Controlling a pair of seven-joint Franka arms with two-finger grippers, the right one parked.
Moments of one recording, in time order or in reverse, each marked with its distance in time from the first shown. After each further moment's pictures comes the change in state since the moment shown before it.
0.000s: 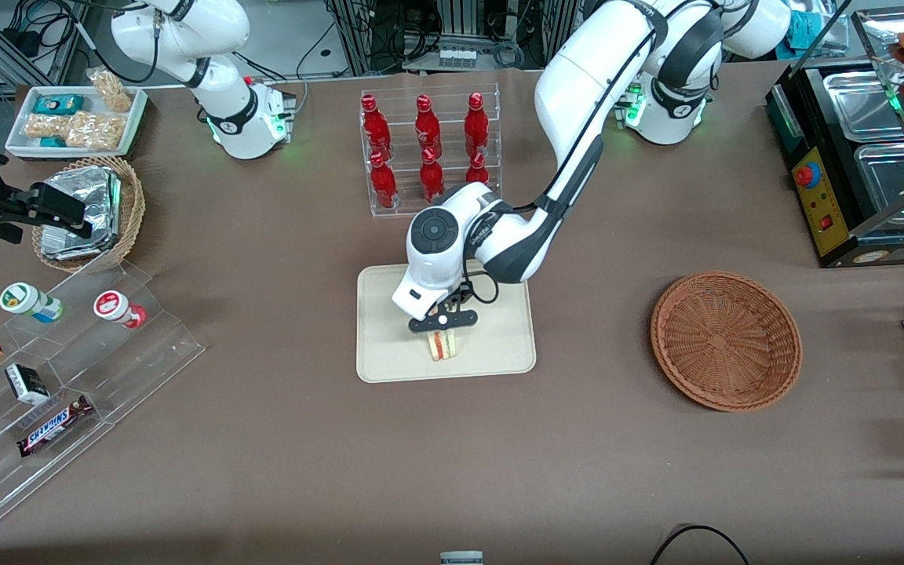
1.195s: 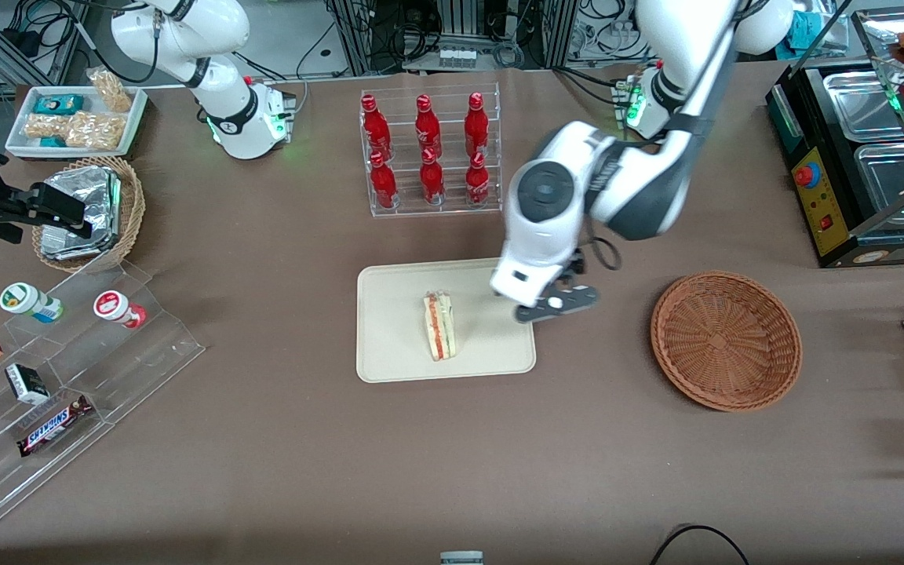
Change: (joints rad) arm 0.196 -0.483 0.066 -0.342 0.049 -0.286 0.183
